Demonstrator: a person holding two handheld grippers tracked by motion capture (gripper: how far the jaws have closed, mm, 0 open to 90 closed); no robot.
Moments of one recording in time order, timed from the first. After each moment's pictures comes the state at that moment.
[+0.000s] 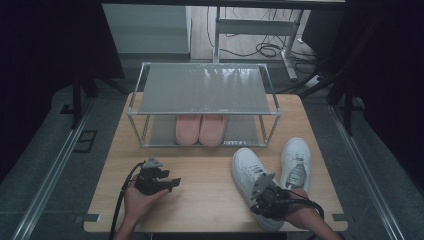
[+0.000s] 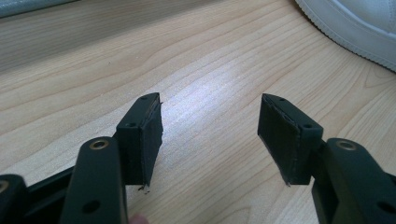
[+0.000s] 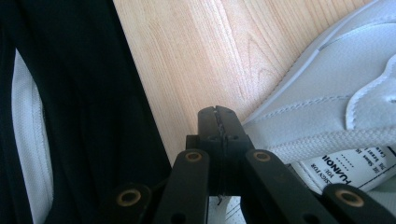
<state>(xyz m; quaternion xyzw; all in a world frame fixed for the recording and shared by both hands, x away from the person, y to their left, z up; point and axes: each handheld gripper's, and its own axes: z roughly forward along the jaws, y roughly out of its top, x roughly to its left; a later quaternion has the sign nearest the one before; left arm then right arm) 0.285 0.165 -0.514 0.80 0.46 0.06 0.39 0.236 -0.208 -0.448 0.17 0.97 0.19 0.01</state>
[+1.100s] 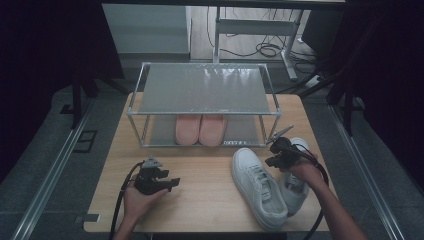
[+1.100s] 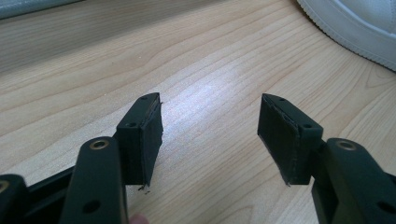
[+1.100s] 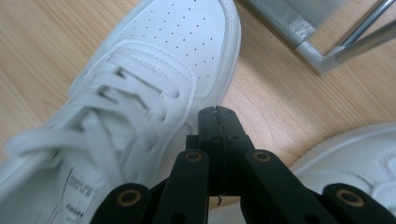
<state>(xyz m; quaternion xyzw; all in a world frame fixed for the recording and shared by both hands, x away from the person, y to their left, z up) 0.286 0.167 -0.514 0.80 0.46 0.06 0.39 0.362 -0.253 -0.440 0.36 0.91 0.19 0.08</state>
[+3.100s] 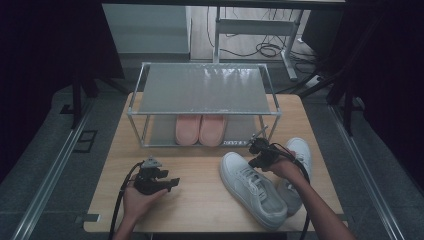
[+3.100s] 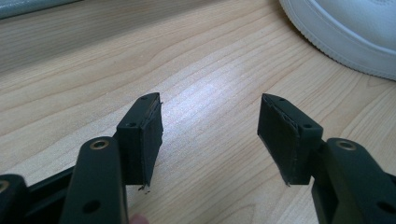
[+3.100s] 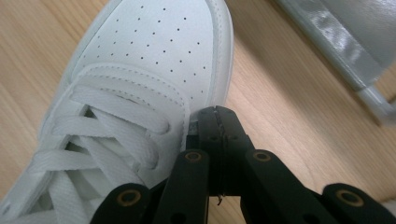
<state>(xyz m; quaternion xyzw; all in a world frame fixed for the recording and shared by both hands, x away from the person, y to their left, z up) 0.286 0.168 -0.514 0.80 0.46 0.06 0.39 0.374 -0.202 -0.458 0.32 0.93 0.17 0.06</state>
